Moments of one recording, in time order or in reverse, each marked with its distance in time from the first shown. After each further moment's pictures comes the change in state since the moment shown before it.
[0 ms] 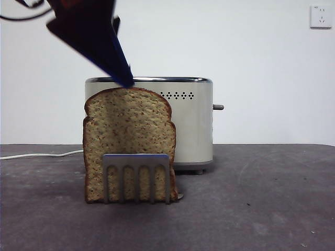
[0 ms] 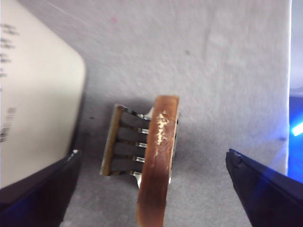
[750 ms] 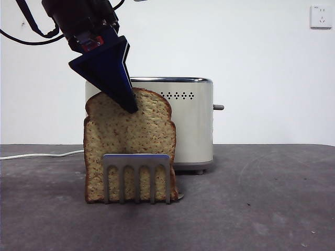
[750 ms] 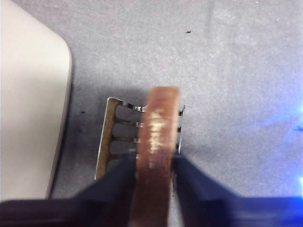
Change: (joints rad) left arm 0.000 0.094 0.000 0.031 -0.024 0.039; right arm 0.000 0.001 0.000 0.000 0.000 0.000
